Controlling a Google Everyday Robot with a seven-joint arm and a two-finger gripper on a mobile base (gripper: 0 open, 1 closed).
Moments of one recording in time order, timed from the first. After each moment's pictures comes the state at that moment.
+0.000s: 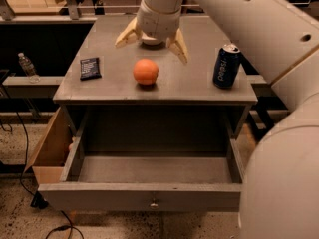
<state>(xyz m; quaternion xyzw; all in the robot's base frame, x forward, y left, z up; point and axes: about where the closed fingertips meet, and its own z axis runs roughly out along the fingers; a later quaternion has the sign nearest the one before) 0.642 0.015 0.935 -0.98 0.07 -0.12 0.11</state>
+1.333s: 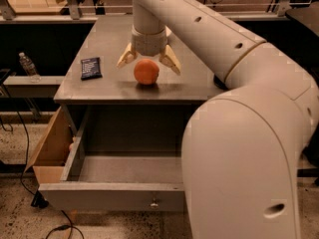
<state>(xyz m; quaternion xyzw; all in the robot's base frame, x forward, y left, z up) 0.687 0.025 0.856 -1.00 0.06 -0.07 0.04</state>
